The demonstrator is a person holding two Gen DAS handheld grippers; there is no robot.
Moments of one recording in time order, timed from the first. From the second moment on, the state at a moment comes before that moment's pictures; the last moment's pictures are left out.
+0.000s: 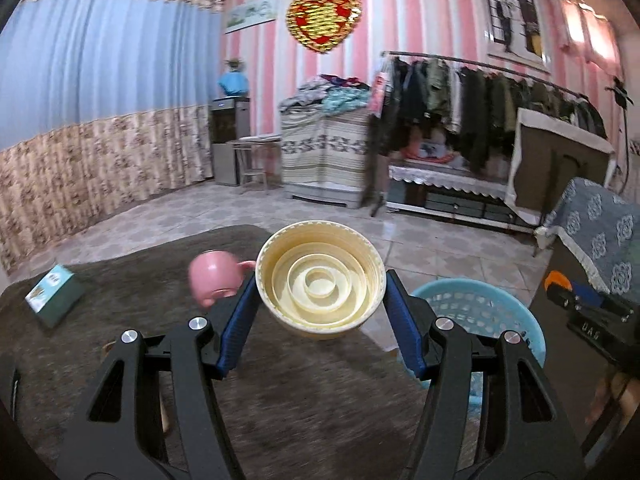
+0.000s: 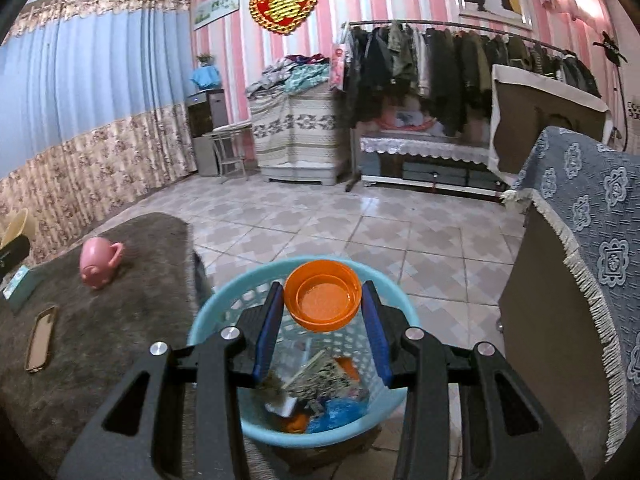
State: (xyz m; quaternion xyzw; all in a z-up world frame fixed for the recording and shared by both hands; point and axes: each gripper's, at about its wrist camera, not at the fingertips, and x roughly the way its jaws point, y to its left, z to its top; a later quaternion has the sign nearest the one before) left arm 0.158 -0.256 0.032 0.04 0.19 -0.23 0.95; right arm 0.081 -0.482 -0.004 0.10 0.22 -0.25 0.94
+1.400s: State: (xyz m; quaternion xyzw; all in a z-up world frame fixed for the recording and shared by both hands) left arm 0.200 -0.423 -0.035 0.10 0.22 -0.33 0.91; right arm 0.080 -0.542 -0.027 0.14 0.22 -0.28 0.92
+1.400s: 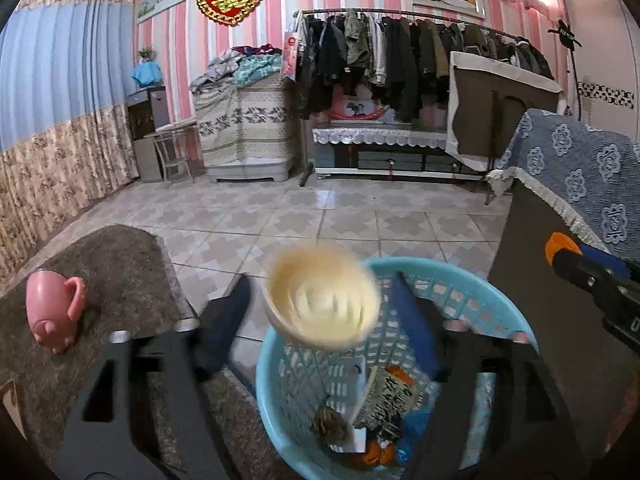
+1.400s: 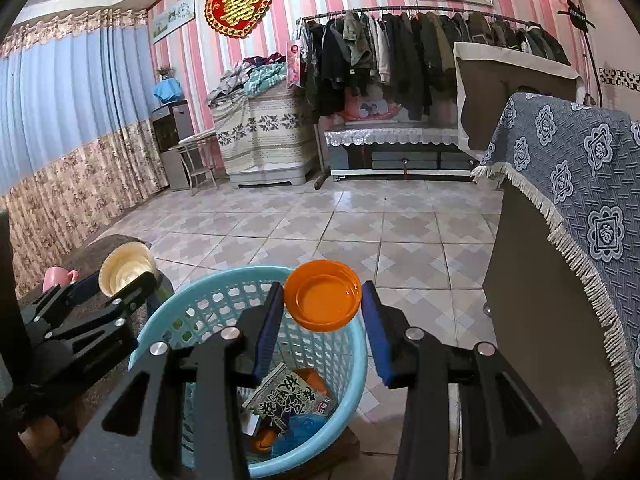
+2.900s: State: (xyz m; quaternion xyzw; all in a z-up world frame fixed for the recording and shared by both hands) left arm 0.156 -0.172 0.038 0.04 0.19 -0.06 0.98; right arm 0.131 -0.437 -0.018 0.05 0.24 -0.16 0.95
